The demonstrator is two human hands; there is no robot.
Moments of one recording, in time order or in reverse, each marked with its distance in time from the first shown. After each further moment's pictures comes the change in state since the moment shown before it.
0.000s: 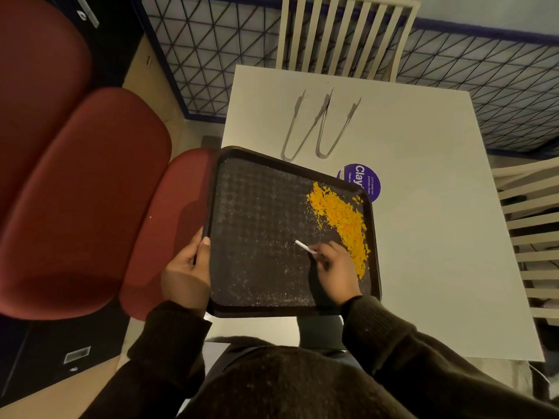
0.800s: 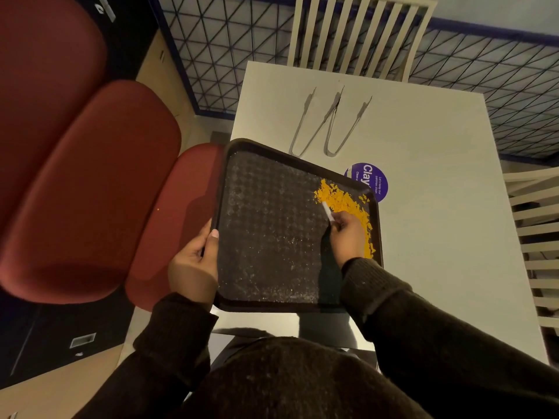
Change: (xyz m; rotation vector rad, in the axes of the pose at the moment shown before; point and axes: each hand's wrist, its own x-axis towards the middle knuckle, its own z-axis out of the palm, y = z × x) left_hand -0.012 0.011 0.001 -0.031 0.006 0.037; right_hand 0.060 -0.004 -0.009 0.192 0.157 0.320
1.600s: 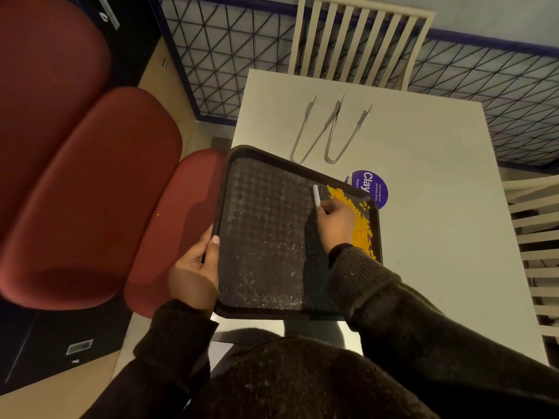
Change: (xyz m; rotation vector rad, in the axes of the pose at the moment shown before) left_hand 0.000 0.004 0.001 0.009 0.006 -0.003; right_hand 0.018 -0.051 0.011 0.131 0.049 0.052
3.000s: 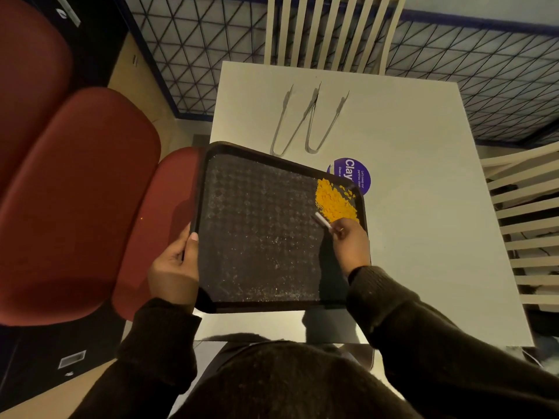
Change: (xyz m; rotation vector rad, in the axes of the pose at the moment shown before) left_hand 0.012 -0.004 0.000 0.114 -0.005 -0.005; right_hand -0.024 0.067 -0.053 -0.239 -0.052 -0.054
